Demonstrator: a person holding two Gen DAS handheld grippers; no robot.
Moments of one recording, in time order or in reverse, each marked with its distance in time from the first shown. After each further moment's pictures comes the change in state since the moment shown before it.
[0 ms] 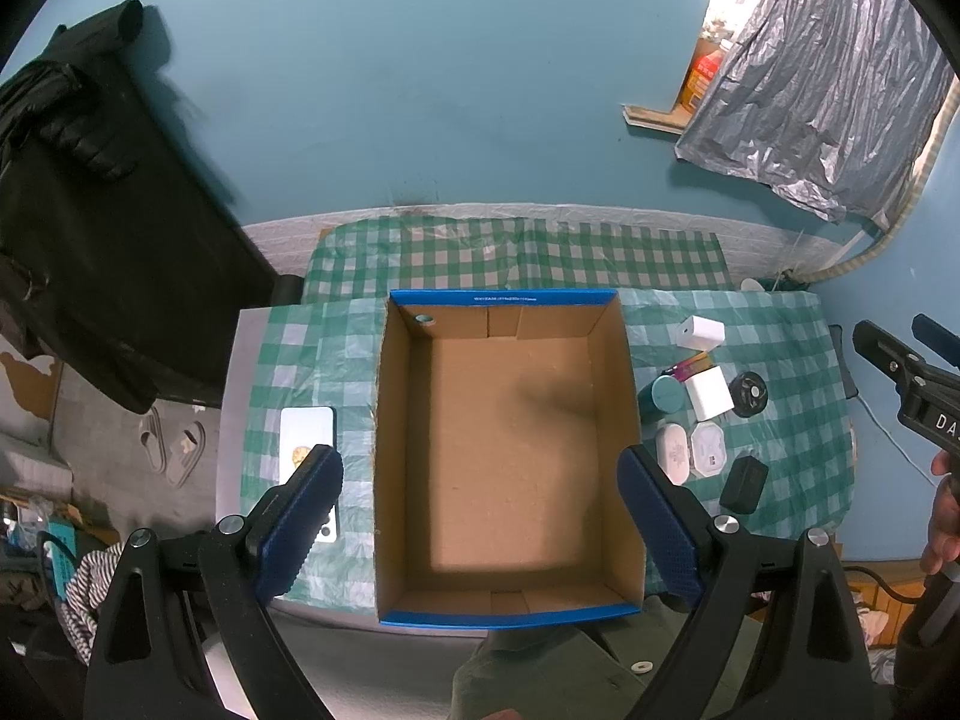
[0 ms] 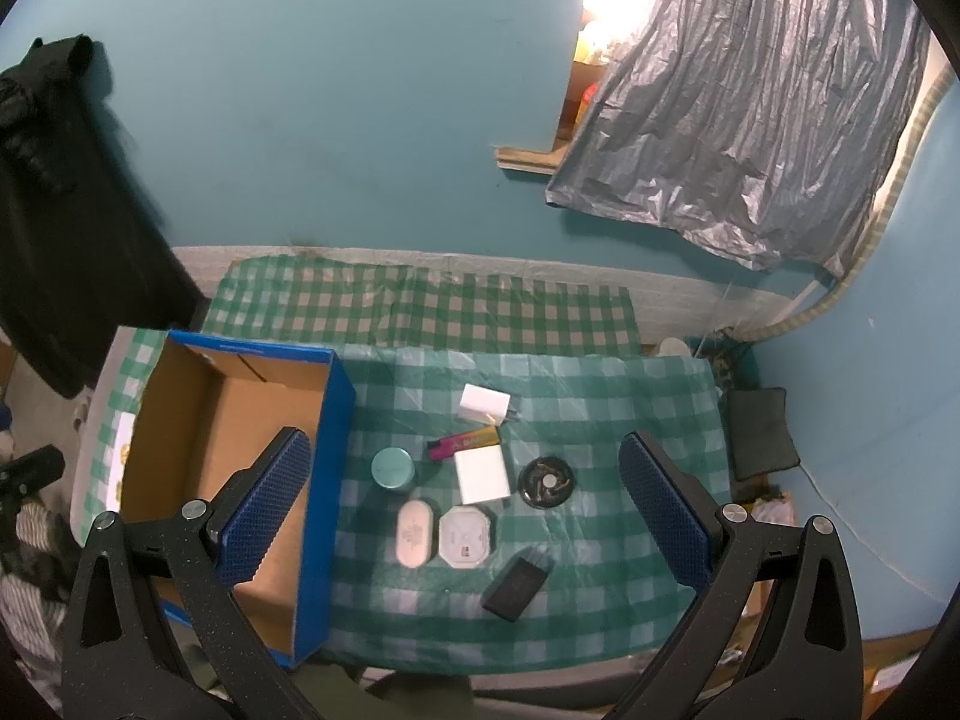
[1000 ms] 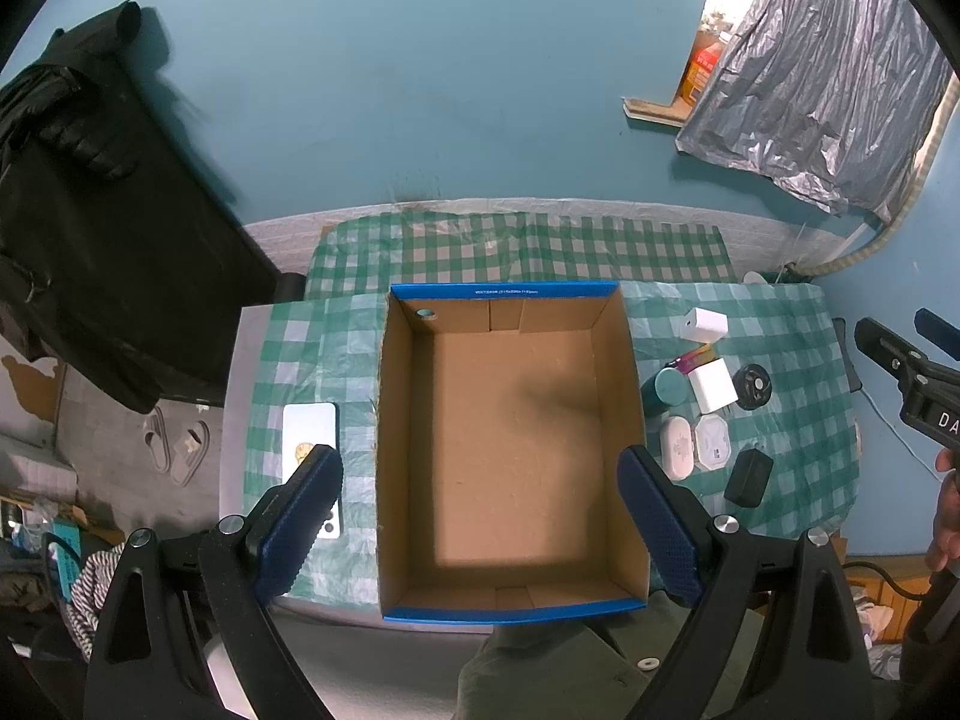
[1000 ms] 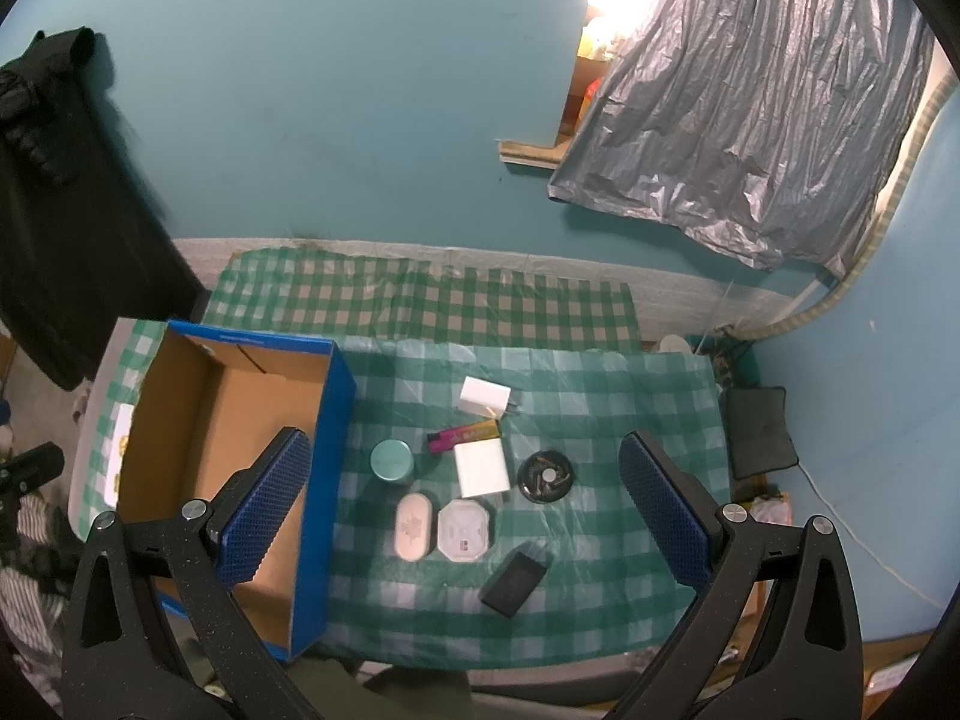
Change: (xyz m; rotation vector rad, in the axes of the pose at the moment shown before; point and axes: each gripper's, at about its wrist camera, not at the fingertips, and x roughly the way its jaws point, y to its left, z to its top) left arm 0.010 0.000 -0.004 0.001 0.009 0.004; right arm 0.004 0.002 -0.002 -0.004 0.010 -0.003
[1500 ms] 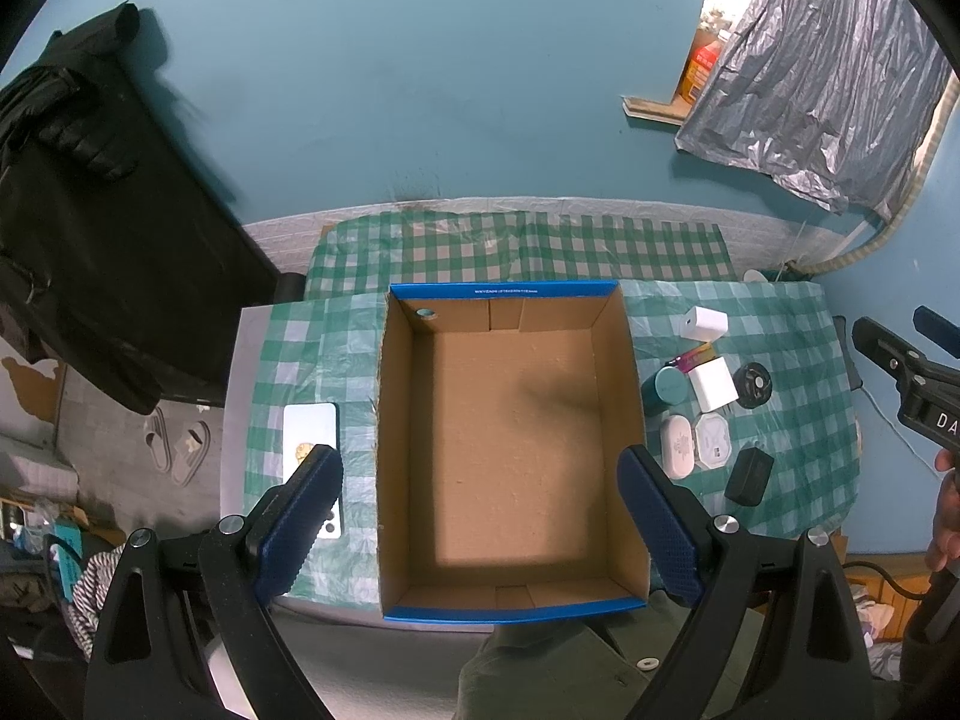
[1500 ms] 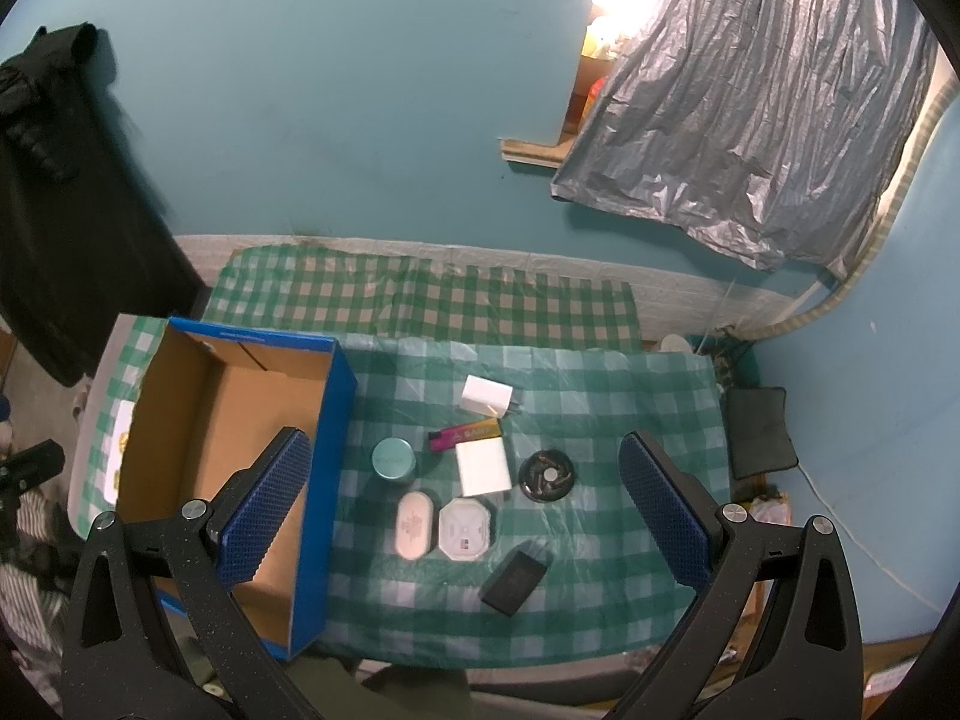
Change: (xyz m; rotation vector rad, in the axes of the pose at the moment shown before) left arm 0.000 0.000 0.000 0.000 0.002 0.001; right arm 0.001 0.001 0.002 0.000 0.003 -0.001
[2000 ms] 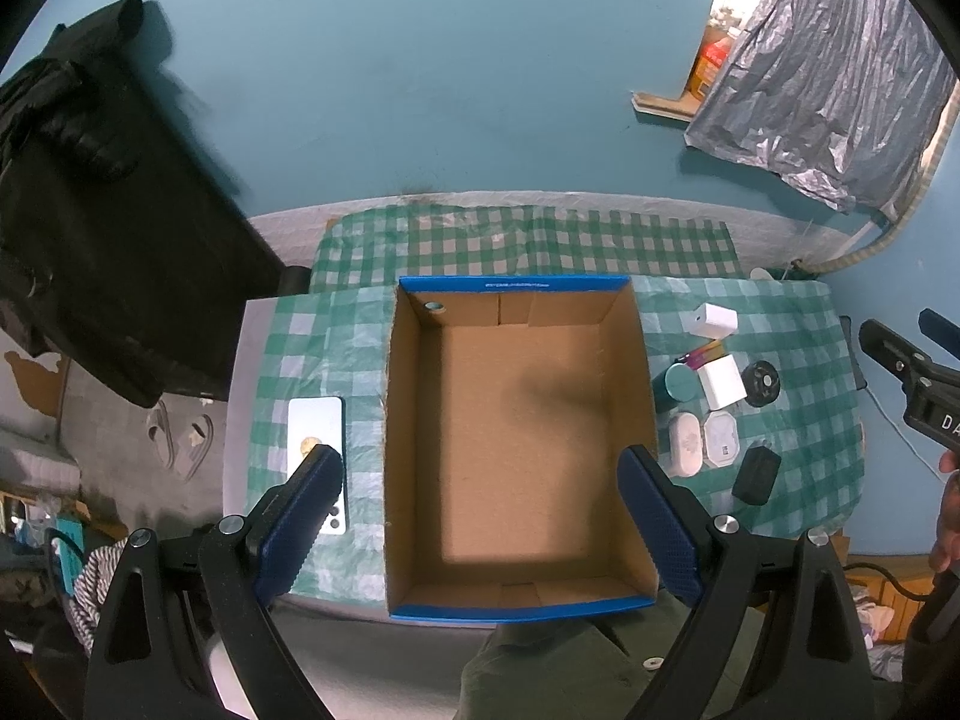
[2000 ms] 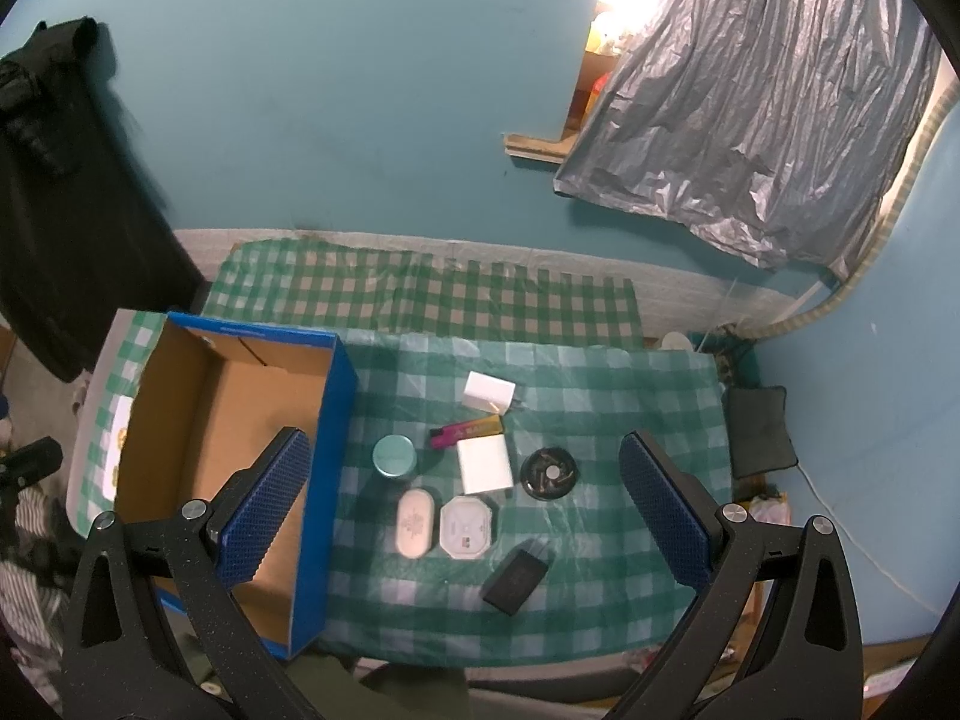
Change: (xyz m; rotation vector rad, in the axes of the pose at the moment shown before) left arm 0.006 0.008 -0.008 -0.006 0.017 0.013; right arm 0.003 0.000 -0.011 -0.005 0.007 0.000
